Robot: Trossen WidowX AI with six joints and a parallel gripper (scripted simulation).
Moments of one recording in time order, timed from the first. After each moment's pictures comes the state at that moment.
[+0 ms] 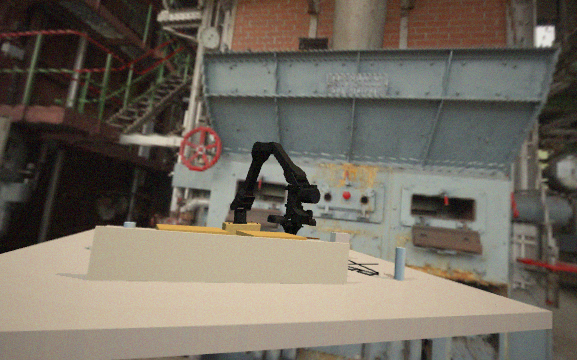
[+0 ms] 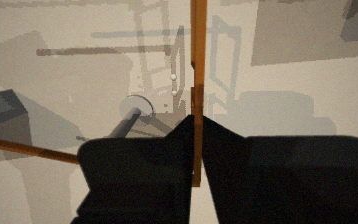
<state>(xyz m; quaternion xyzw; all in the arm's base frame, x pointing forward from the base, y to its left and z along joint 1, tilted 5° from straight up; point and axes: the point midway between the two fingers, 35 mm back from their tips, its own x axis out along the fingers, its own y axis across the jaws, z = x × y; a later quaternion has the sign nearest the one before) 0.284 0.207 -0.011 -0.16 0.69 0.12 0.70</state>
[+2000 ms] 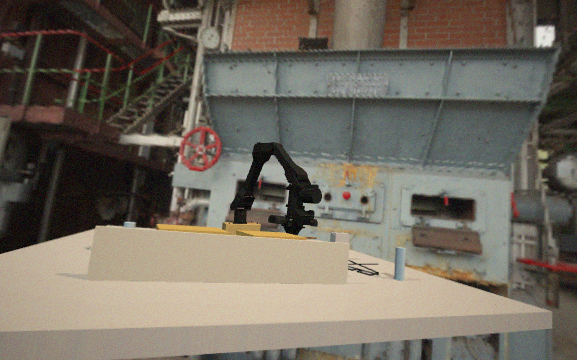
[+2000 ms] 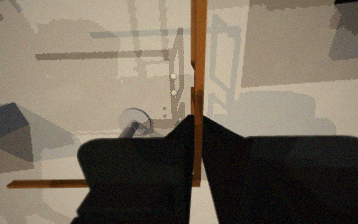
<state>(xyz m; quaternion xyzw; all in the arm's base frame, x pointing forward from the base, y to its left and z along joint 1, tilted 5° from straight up) 0.300 0.209 -0.012 -0.16 0.69 0.12 0.70</state>
